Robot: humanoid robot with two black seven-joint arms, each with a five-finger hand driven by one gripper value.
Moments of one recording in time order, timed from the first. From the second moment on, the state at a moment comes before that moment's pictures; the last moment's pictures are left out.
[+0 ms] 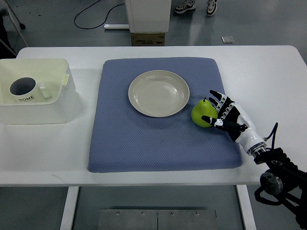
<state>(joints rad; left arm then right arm) -0.02 0.00 -0.11 -0.26 -0.03 0.06 -0.24 0.45 -0.34 0.53 1.06 -0.39 0.04 0.61</state>
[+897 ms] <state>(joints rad) -0.02 0.00 -0.11 -0.26 -0.03 0.06 -0.24 0.52 -0.32 0.42 0.96 -0.40 0.03 0.61</state>
